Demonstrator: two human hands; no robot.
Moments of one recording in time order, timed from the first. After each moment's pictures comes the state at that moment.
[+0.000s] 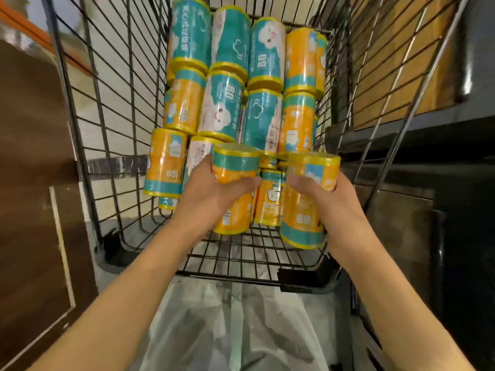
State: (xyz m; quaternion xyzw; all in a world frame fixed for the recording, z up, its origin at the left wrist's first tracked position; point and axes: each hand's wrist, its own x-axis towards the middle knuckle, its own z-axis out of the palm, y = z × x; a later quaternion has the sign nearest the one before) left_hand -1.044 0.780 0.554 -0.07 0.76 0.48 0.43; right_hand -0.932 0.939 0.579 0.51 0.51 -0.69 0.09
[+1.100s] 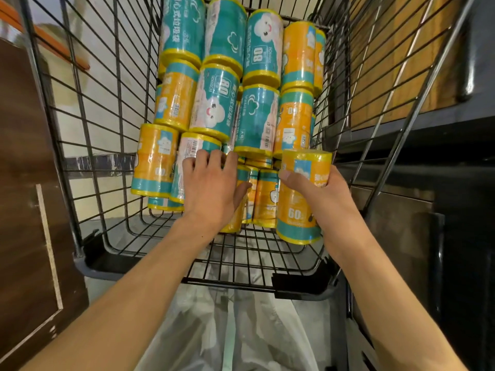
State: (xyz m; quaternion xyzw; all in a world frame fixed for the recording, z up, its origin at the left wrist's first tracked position) left_hand -1.031 0.783 0.483 0.35 0.93 -0.01 0.13; right_hand -0.937 0.943 0.560 0.54 0.52 -0.65 0.10
